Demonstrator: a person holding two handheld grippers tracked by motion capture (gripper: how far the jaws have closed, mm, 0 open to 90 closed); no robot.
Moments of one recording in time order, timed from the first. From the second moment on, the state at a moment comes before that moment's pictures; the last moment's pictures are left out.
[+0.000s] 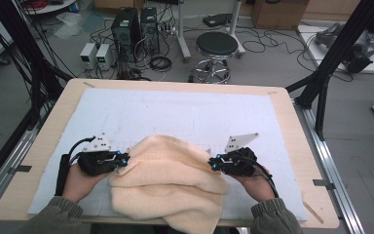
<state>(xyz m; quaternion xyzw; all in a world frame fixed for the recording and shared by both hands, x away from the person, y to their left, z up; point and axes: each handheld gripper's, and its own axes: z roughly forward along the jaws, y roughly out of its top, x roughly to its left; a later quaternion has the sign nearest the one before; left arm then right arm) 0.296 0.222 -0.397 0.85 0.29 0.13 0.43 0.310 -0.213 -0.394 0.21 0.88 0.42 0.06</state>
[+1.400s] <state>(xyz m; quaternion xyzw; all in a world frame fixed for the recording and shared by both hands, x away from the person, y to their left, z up) 0.289 0.222 -0.406 0.86 0.28 0.14 0.41 0.306 -0.215 -0.394 0.21 0.89 0.41 0.08</state>
